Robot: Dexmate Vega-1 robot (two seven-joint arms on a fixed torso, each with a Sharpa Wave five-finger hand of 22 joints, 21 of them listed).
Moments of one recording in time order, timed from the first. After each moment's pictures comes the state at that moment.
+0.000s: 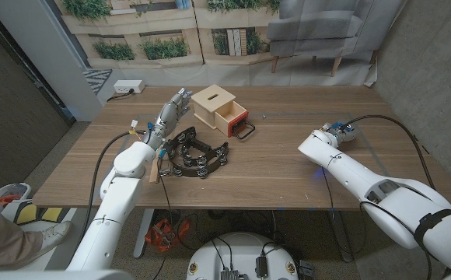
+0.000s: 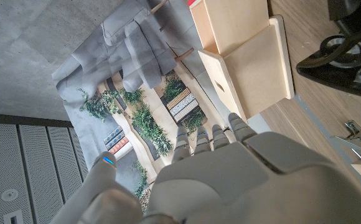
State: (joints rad) left arm 1.10 0.25 -0.06 -1.70 -0.07 -0.13 -0.30; left_hand 0.04 0.03 0.41 -0.05 0.18 0.09 -0.07 0.19 0.18 -0.02 0.03 0.22 0.20 -0.17 0.03 0.18 0.18 -0.06 0.06 0.19 0.17; right arm -0.50 -0.34 -0.65 -1.11 -0.13 -1.10 -0.73; right_hand 0.47 0.03 0.21 -0.14 0.20 0.57 0.06 0.21 0.20 0.63 0.03 0.28 0.22 0.44 -0.04 0.34 0.34 0.61 0.09 0.22 0.19
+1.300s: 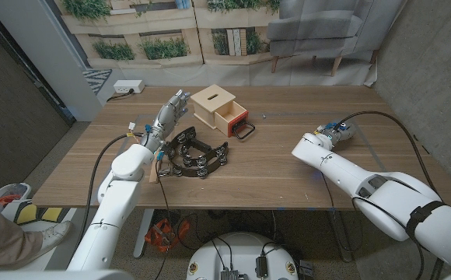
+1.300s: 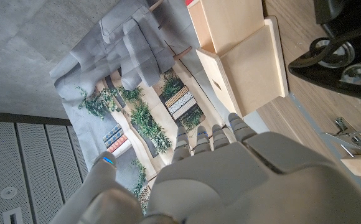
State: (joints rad) left arm 1.13 0.24 -0.07 -1.72 -0.08 -0.13 -0.29; left_hand 0.04 0.03 0.41 -0.05 0.18 0.09 -0.07 0.19 0.18 -0.02 0.03 0.22 0.20 -0.17 0.03 0.18 0.18 -0.06 0.06 0.19 0.17; right arm -0.45 -0.30 -0.74 -0.98 -0.19 -1.12 -0.76; right_hand 0.65 0.06 0.26 -0.18 0.19 0.65 0.02 0.22 0.21 0.71 0.00 0.33 0.24 0.48 -0.05 0.35 0.35 0.64 0.06 0.23 0.18
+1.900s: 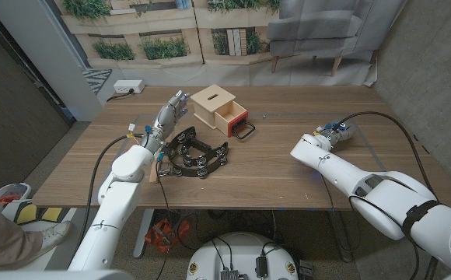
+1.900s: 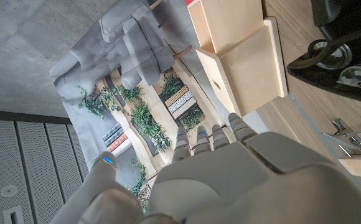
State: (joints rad) left arm 1.13 0.24 -0.07 -1.72 -0.08 -0.14 -0.28; left_hand 0.04 0.03 0.41 -0.05 0.18 0.09 -0.07 0.19 0.18 -0.02 0.03 0.22 0.20 -0.17 0.03 0.18 0.18 -0.06 0.06 0.19 0.17; right arm -0.44 -0.27 -0.73 -0.94 -0.20 -1.11 -0.80; right_hand 0.81 0.09 0.29 -0.18 0.18 0.75 -0.01 0.25 0.21 0.80 -0.02 0.38 0.24 0.53 -0.05 0.37 0.37 0.68 0.02 0.24 0.19
